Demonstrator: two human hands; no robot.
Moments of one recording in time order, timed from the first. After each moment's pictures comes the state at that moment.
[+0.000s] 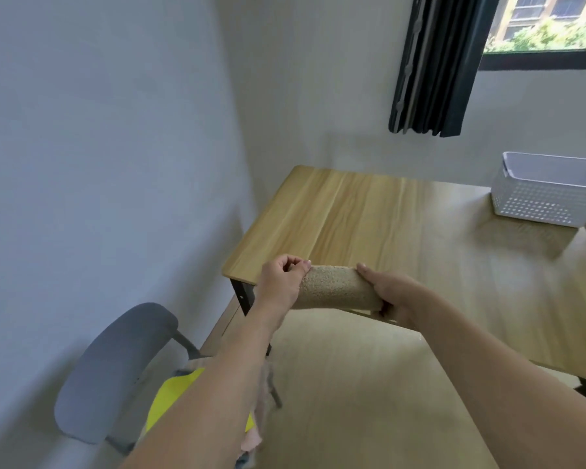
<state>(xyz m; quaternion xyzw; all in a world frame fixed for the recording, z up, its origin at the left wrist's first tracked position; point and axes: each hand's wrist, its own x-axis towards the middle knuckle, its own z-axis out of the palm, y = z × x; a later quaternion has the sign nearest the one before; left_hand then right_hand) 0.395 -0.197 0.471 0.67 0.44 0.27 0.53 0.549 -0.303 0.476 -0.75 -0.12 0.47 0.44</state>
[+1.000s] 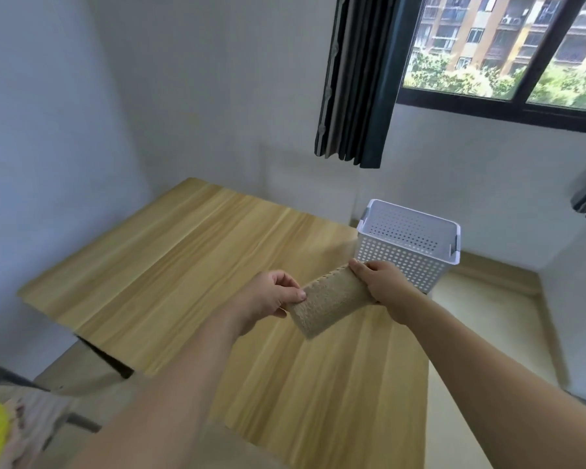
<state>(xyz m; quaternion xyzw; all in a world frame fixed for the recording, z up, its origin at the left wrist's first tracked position) 0.916 -0.375 0.490 0.68 0.38 0.10 0.62 1.109 -0.478 0.501 -0.81 -0.28 0.33 0.40</state>
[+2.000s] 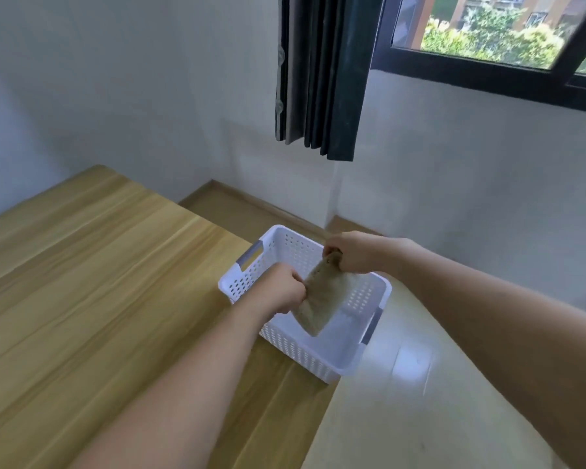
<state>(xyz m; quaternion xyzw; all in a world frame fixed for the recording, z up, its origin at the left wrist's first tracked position) 1.437 -0.299 0.414 0.71 0.54 -0.01 0.46 1.609 -0.319 0.451 -0.72 -0.65 0.24 -0.06</state>
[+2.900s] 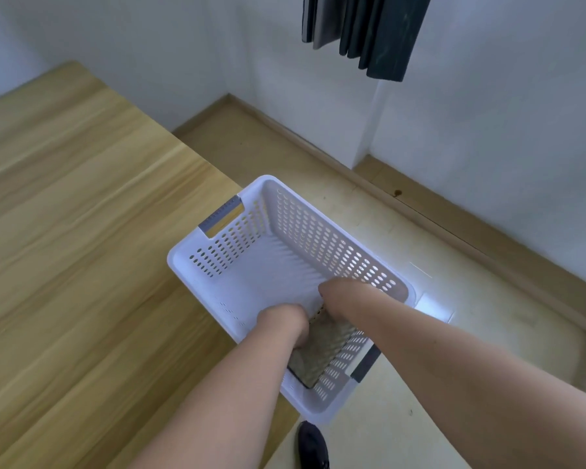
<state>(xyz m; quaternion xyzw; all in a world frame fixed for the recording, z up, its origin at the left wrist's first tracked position) 1.522 -0.284 0.259 0.69 0.46 -0.47 0.29 1.624 -0.282 0.271 -0.62 -0.63 0.34 -0.34</state>
